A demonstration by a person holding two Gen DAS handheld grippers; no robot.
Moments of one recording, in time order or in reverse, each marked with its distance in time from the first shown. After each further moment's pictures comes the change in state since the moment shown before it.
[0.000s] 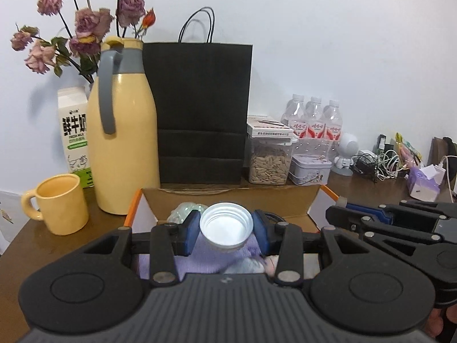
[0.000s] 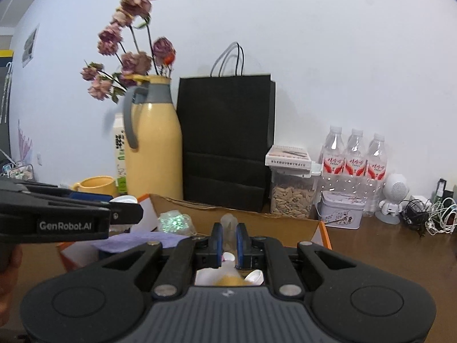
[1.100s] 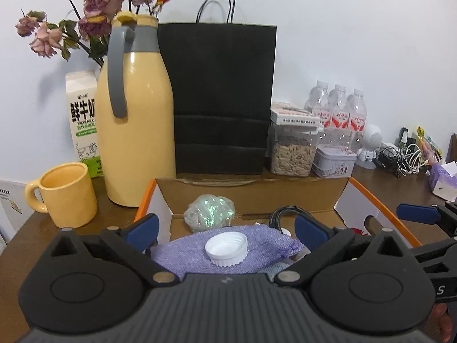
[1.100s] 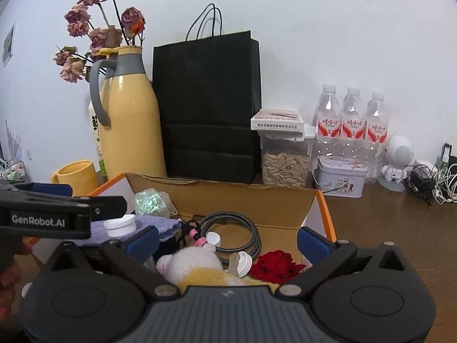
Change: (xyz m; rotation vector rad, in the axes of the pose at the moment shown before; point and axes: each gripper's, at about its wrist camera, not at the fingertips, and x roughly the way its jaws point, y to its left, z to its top) left arm 0.025 0.014 -0.002 -0.014 0.041 0.069; right arm 0.039 -0.024 -0.011 0.071 0.114 -0.011
